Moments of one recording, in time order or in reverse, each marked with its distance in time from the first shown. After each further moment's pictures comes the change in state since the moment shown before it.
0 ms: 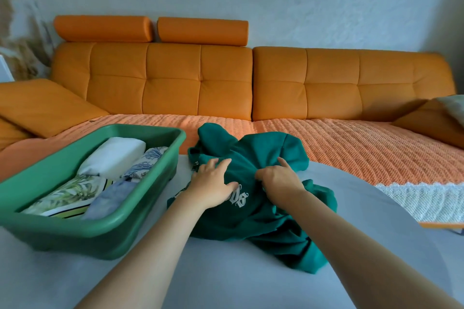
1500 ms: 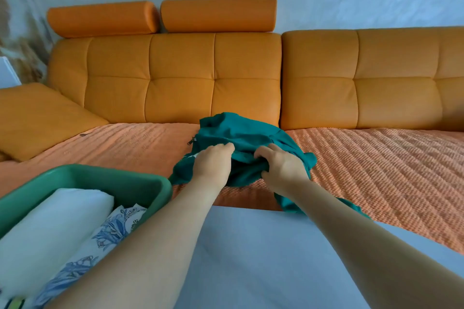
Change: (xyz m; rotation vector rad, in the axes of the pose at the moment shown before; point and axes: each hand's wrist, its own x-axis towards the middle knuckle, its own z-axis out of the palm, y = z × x) left_hand 0.271 -0.062 -0.020 0.271 0.347 -0.020; right_hand 0.283 0.066 0.075 0.437 0.288 -0.006
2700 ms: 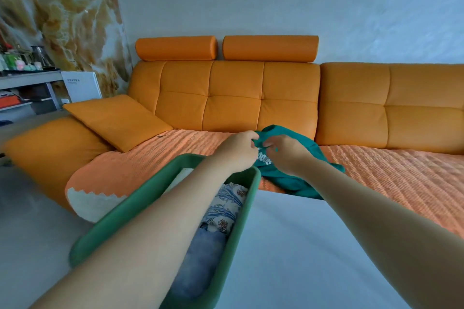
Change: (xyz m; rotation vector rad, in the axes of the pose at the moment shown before) left_hand -0.126 -0.092 -0.193 -0.492 -0.108 -0.057; right_hand -0.018 -0.218 -0.098 0.168 -0.151 0.040
